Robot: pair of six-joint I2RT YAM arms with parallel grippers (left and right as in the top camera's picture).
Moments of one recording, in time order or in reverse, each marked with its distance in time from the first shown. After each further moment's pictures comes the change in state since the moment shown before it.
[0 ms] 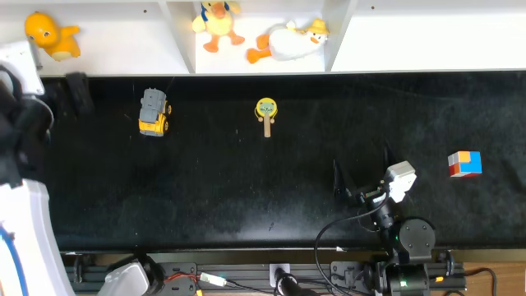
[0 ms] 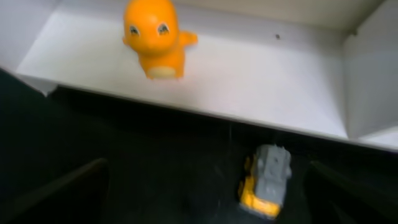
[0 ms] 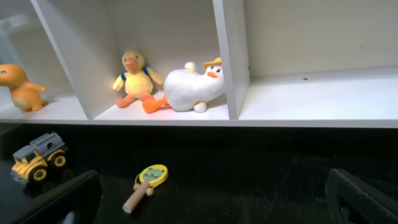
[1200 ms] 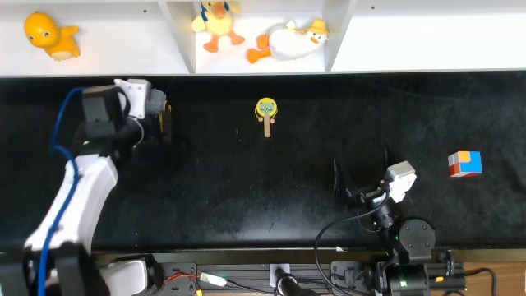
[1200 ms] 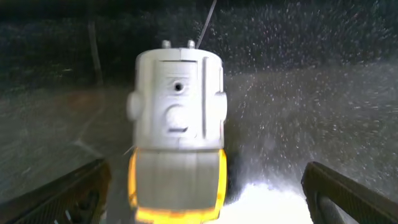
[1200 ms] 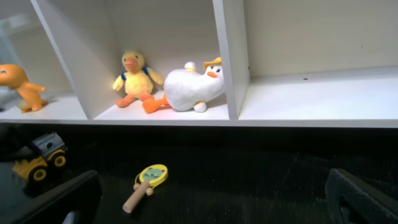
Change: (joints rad) left arm -0.302 0.243 -0.500 0.514 0.004 0.021; right arm 0.000 0.000 0.000 0.000 0.000 0.000
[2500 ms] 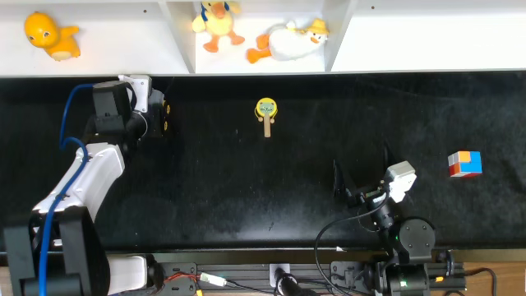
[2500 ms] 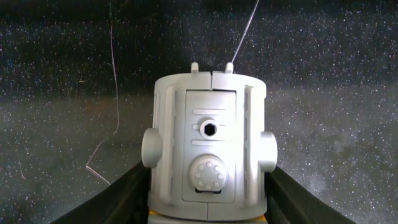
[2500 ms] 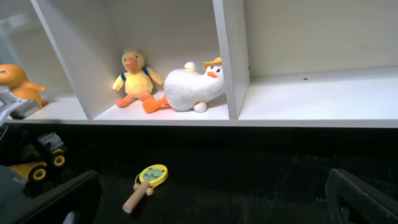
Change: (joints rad) left arm -0.004 0.116 -0.001 0.144 -0.088 -0.031; right arm 0.000 0.000 0.000 0.000 0.000 0.000
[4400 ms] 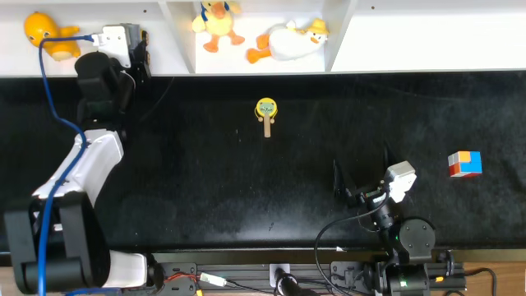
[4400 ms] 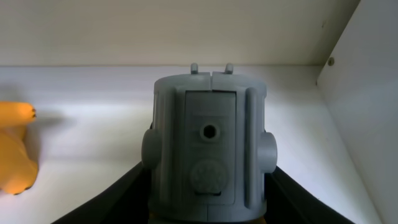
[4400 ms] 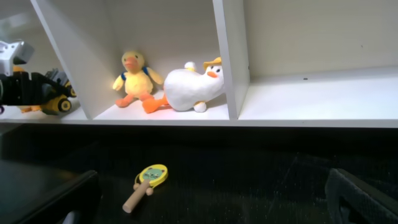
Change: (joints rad) left arm 0.000 0.075 0.104 0.517 -0.049 -0.043; right arm 0.000 0.000 0.000 -0.001 0.000 0.000
